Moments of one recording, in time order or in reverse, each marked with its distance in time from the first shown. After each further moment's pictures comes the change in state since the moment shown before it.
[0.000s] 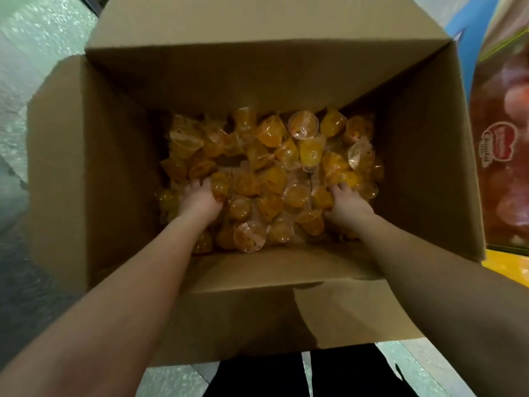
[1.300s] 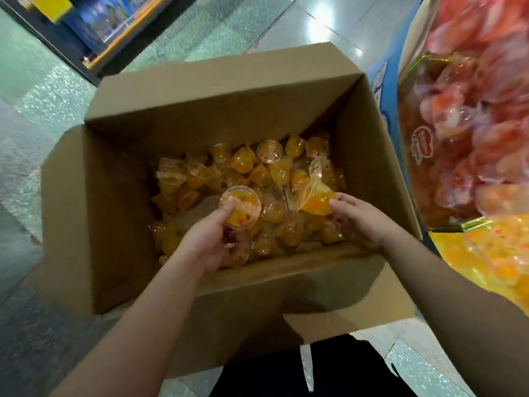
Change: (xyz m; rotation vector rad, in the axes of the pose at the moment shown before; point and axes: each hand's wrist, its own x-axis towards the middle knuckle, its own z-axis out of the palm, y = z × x) left_hand -0.152 0.073 -0.063 -1.291 -0.396 -0.182; right_hand -0.118 0.066 -0.057 1.478 -0.242 -0.143
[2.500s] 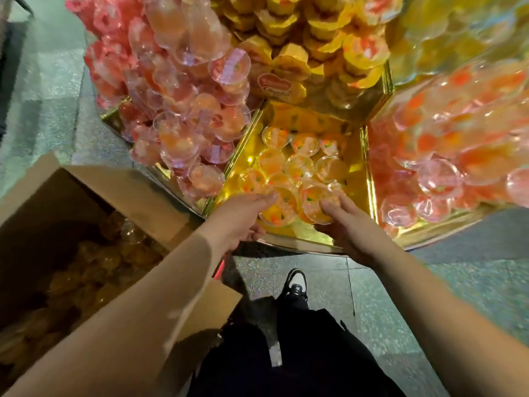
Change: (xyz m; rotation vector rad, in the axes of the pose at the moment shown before) left_hand -0.104 -0.133 0.488 1.104 -0.471 0.170; right_hand -0.282 0.175 -0.295 0.722 0.553 -0.356
